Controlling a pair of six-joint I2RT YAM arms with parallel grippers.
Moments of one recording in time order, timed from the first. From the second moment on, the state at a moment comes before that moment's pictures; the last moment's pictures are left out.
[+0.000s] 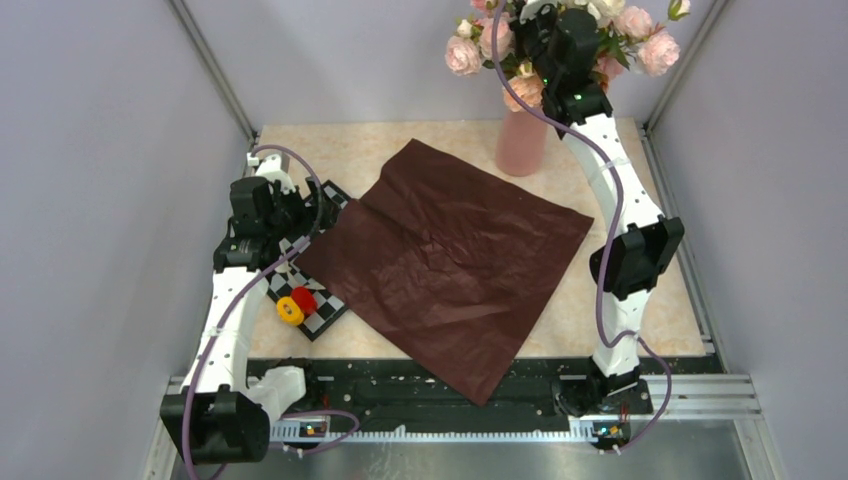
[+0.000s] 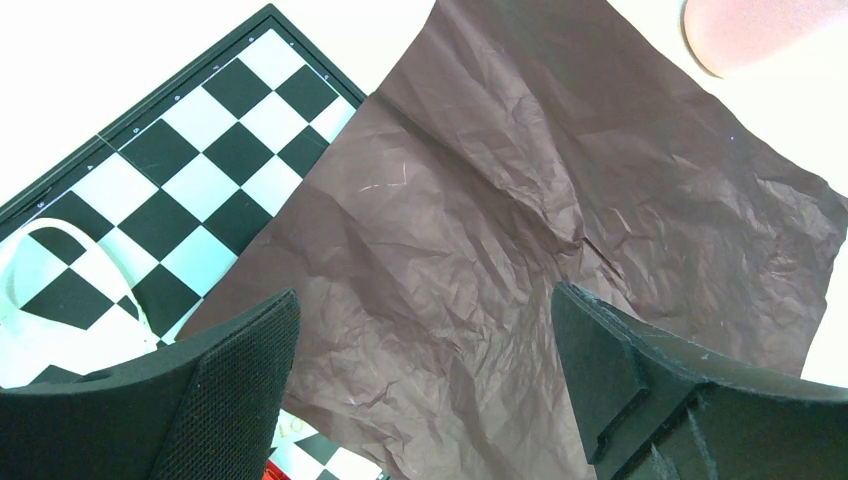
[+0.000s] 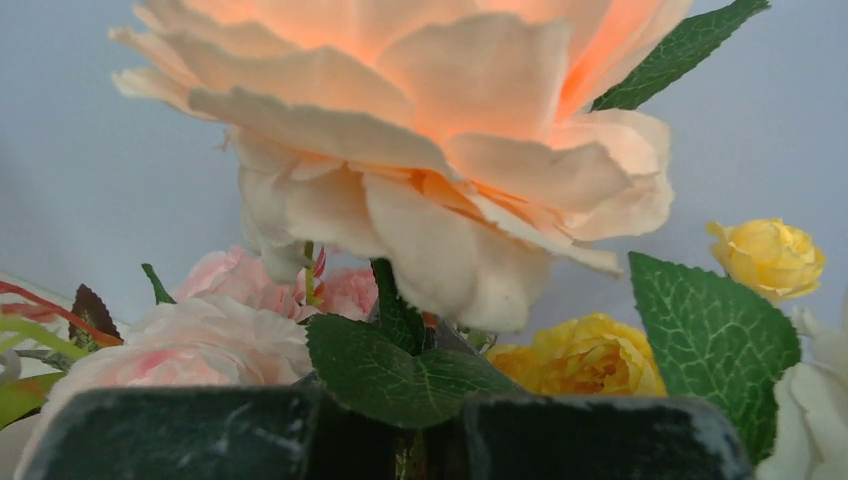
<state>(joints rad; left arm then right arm) 0.05 1.04 0.96 -0.42 0.27 -0.26 0.33 2.00 2.28 -0.08 0.01 -0.31</state>
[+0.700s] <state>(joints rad) 0.05 1.04 0.96 -0.42 0.27 -0.26 0.32 1.99 2.21 -0.07 0.01 -0.28</state>
